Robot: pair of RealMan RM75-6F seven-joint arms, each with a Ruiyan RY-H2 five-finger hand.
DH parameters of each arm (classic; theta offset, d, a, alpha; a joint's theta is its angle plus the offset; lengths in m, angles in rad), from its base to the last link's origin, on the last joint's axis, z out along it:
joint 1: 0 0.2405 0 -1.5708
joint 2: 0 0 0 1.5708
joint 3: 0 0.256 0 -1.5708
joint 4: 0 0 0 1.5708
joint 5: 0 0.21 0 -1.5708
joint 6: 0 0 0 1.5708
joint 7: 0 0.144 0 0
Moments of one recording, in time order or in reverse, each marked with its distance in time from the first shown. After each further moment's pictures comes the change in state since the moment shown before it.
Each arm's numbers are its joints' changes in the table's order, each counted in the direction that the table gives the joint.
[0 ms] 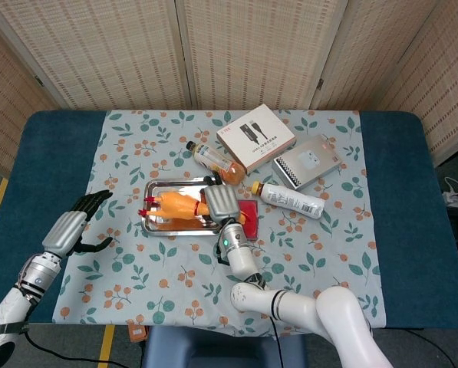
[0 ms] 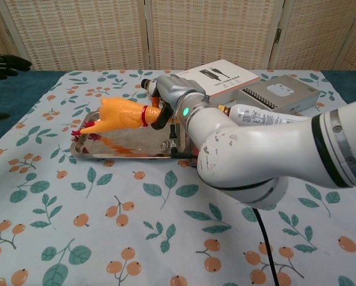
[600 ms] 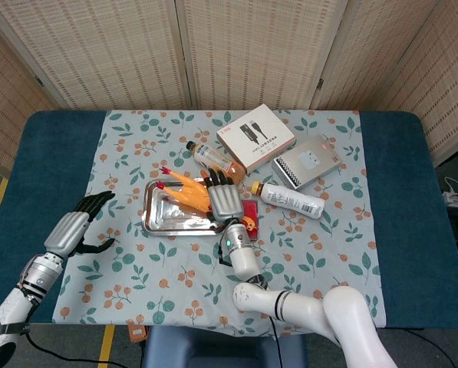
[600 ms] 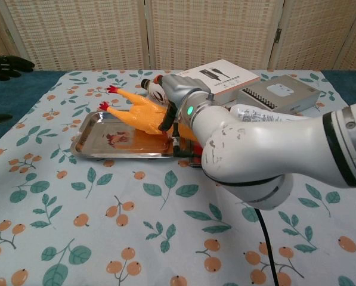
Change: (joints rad) left arm -0.004 0.006 0.000 -0.026 -0.005 -0.007 0.018; right arm -0.035 0.015 0.035 -0.058 0.006 0.020 -0.083
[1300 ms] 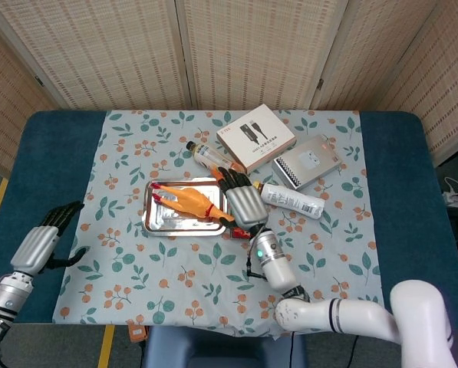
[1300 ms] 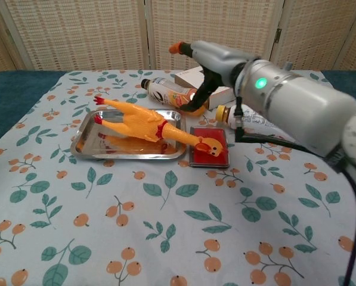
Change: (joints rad) left arm 0.157 0.102 0.078 -0.040 0.025 0.152 0.043; right arm -0.295 0.427 -0.159 -0.682 -0.211 0.153 0.067
